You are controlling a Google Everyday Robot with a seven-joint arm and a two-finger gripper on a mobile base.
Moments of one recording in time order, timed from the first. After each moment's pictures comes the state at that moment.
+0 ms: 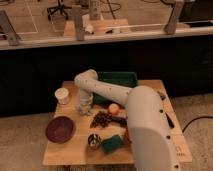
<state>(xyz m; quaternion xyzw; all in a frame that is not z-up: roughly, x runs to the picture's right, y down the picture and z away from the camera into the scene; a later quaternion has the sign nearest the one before) -0.145 0.137 0.914 -0.37 -0.19 -0.22 0.88</state>
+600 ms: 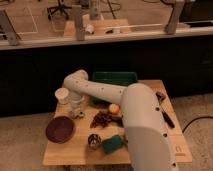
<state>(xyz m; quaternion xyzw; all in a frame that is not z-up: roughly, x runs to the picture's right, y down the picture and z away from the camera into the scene) -0.190 0.153 0.876 -0.37 -0.21 -0.25 0.87</state>
